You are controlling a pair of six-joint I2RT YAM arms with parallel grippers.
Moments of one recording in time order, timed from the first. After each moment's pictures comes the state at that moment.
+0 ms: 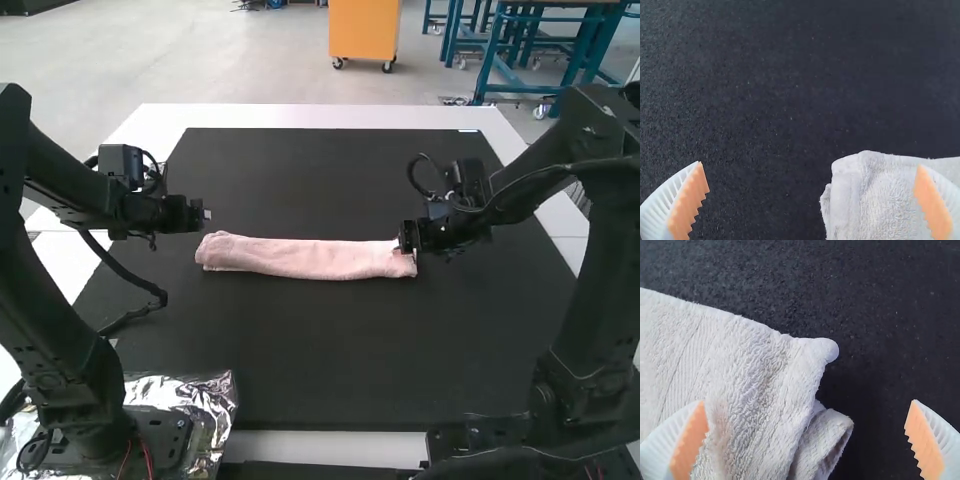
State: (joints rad) left arm 0.14 1.54 0.64 0.22 0.24 -0.01; right arm 0.23 1.82 0.84 0.04 -0.29 -0.02
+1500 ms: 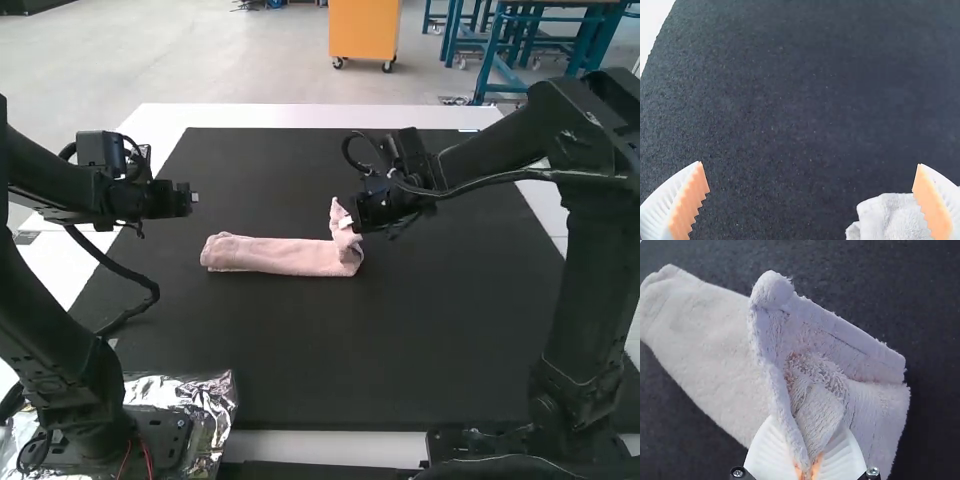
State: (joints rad) left arm 0.20 1.45 0.65 0.23 0.26 0.00; right arm 0.52 1.85 1.06 -0.04 -0.35 0.13
